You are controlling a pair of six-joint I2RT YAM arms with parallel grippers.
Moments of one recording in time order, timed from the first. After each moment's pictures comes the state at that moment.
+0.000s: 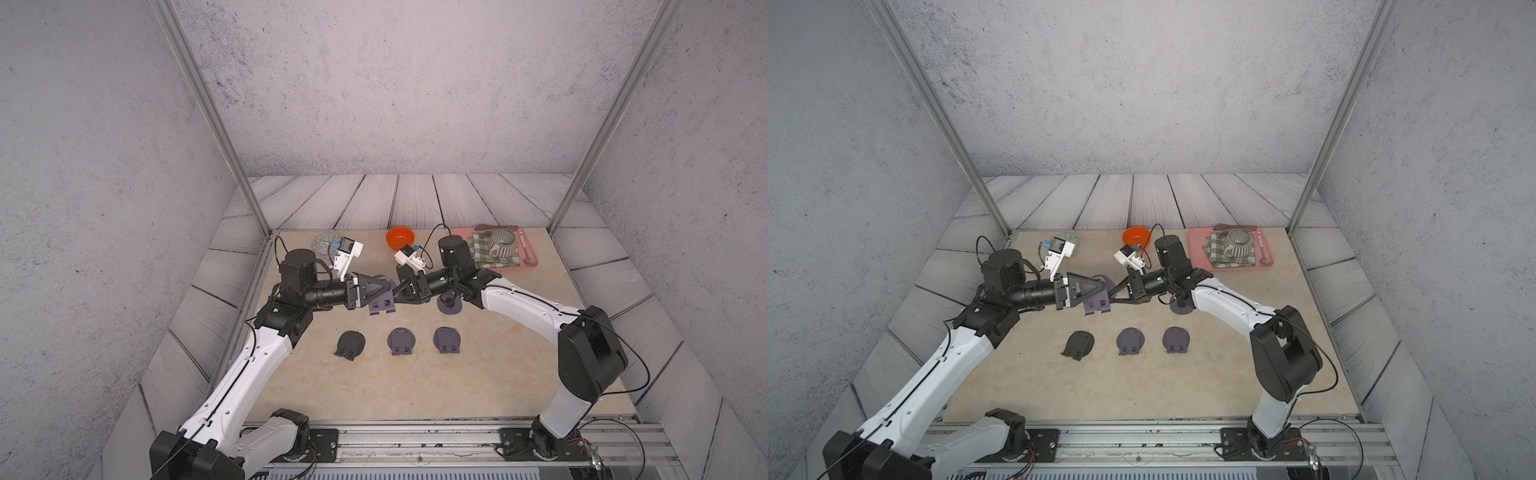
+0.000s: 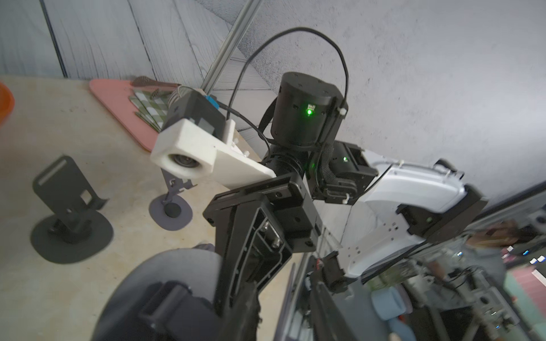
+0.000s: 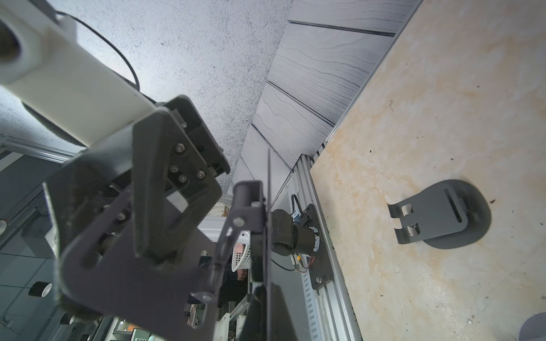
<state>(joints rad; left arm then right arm) -0.31 1.08 0.97 -0.17 0.98 -0.50 0.62 1.71 1.29 -0.02 -1.24 0.74</state>
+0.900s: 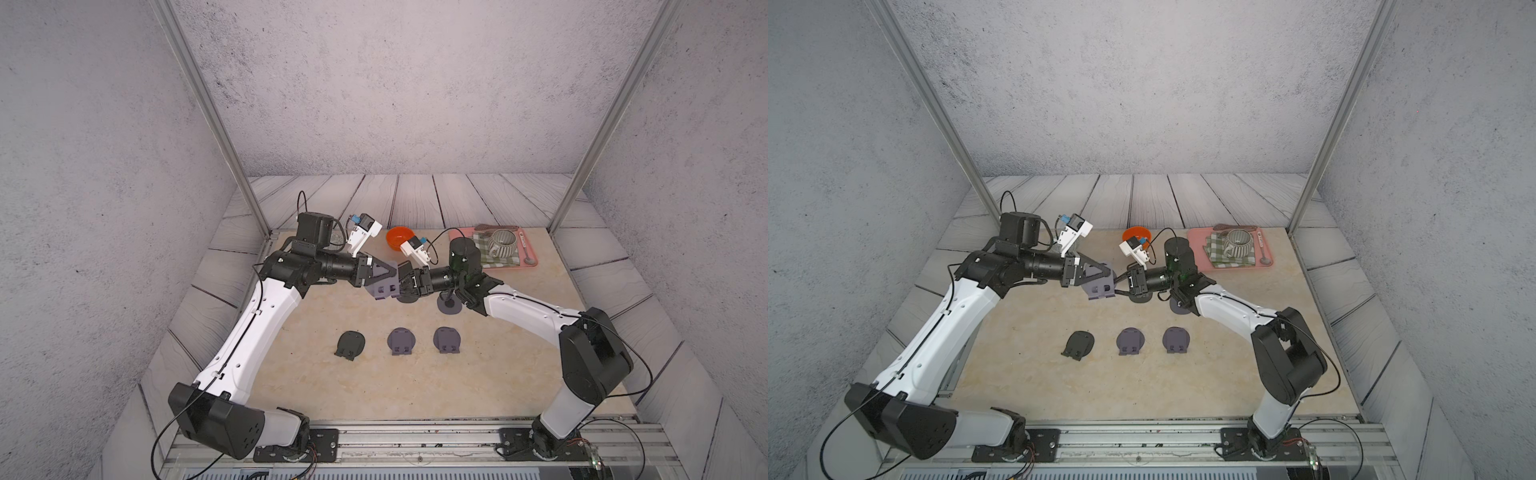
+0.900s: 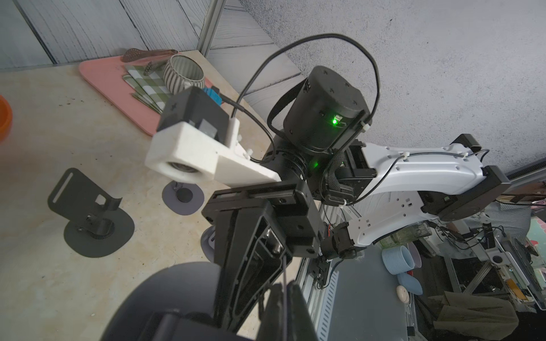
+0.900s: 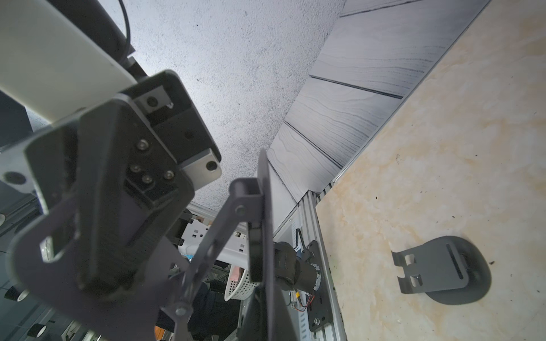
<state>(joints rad) -0.34 1.38 1.54 -0.82 0.95 -0.08 0.63 1.69 1.17 0.38 -1.16 0.91</state>
